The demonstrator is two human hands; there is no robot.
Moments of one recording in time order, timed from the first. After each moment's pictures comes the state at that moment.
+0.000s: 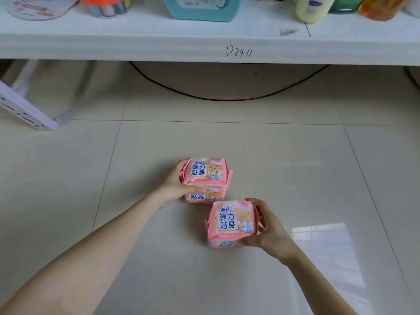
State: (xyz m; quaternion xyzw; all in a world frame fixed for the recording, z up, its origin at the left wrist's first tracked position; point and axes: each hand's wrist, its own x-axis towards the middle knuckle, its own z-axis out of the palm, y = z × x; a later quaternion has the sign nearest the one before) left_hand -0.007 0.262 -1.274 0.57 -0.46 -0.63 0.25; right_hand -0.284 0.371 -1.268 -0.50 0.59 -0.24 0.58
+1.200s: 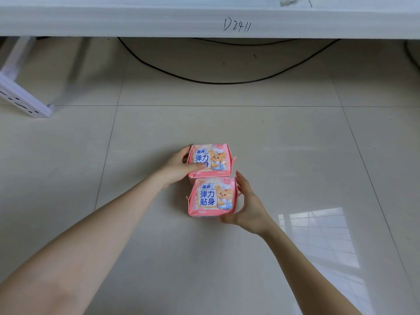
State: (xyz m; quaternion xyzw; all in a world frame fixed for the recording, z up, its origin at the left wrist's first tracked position) left_hand -0.016 0.259 -1.273 0.61 -0.48 -0.60 0.19; right_hand -0.238 0.370 -1.279 -0.55 0.60 -0.22 0.54
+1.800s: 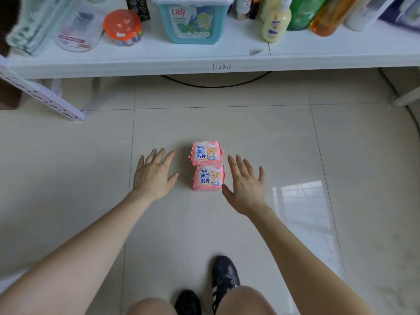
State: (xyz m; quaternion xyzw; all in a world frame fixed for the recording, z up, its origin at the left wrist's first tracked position) left_hand 0.027 0.355 -1.075 0.66 -0.73 -0.17 -0.11; right_hand -0.224 0.399 -1.080 -0.72 0.67 0.05 0.18
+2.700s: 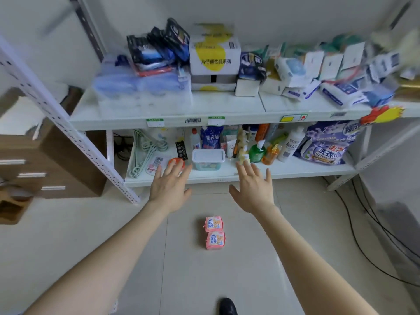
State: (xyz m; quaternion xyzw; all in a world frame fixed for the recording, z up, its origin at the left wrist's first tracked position) left_hand 0.036 0.350 -0.541 0.61 -0.79 -0.02 -0.02; right_hand -0.195 0.364 -0.537 -0.72 0.69 -0.01 0.05
